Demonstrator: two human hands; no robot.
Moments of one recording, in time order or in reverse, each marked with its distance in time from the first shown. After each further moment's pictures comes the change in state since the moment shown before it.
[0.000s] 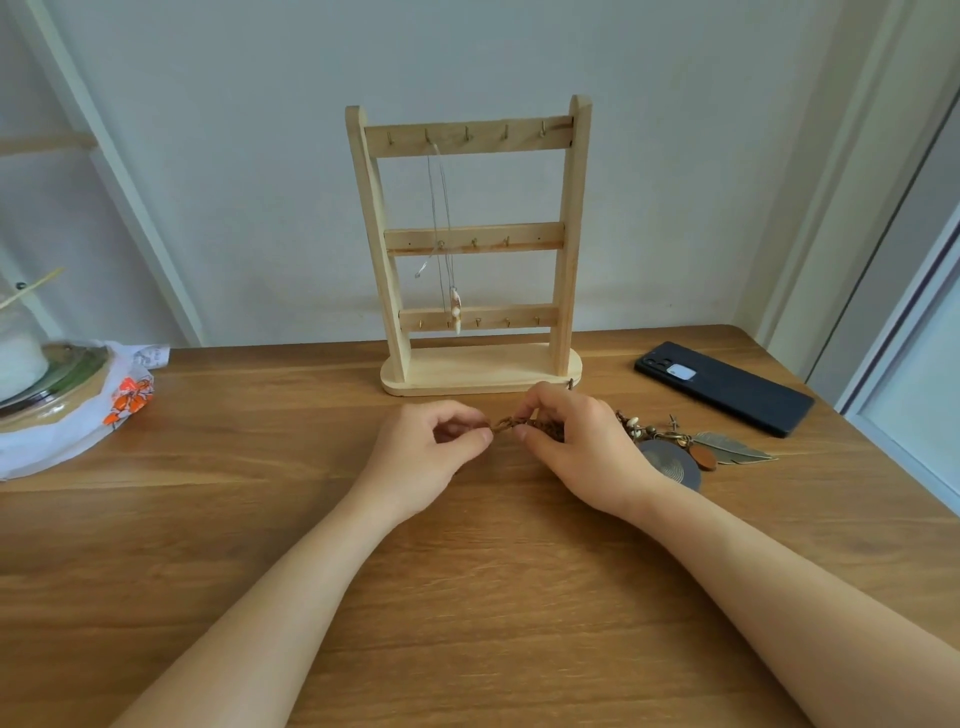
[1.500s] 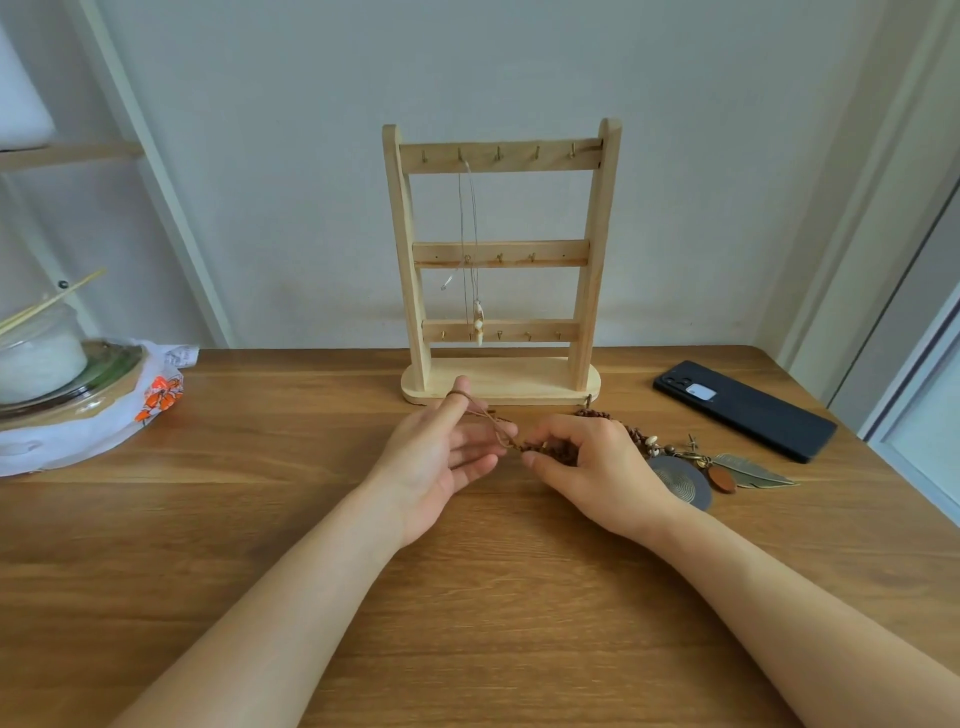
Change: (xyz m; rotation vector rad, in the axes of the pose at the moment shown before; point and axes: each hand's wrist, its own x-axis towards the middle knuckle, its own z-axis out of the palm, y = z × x) left_hand -0.002 0.020 -0.006 -0.821 -0.016 -0.401; right_hand -0.002 0.001 0.004 0.005 -0.053 -0.072
